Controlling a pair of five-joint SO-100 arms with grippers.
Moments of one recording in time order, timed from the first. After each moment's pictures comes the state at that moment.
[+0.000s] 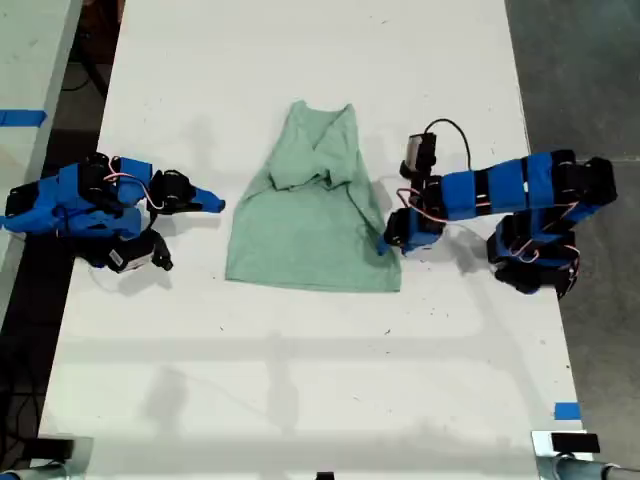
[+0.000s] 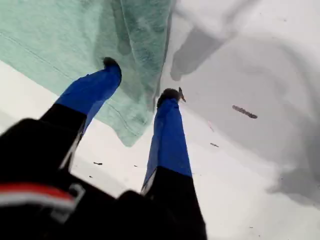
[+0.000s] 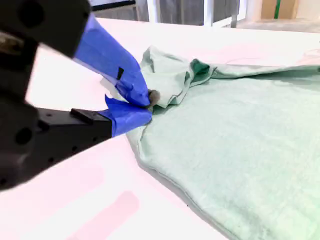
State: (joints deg) arm 0 -17.2 206.1 182.6 57.6 4.8; arm 1 6.3 107.3 116.6 69.5 -1.2
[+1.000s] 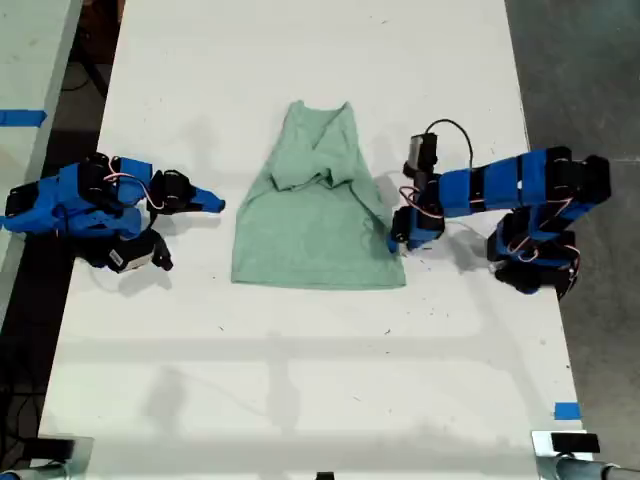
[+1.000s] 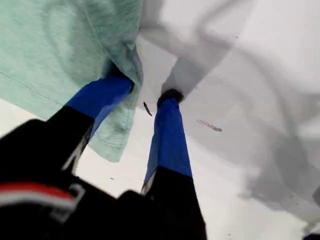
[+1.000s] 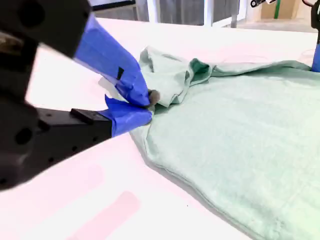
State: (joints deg) arm 0 -17.2 206.1 182.6 57.6 4.8; arm 1 10.8 103.4 121.7 65.3 -5.3
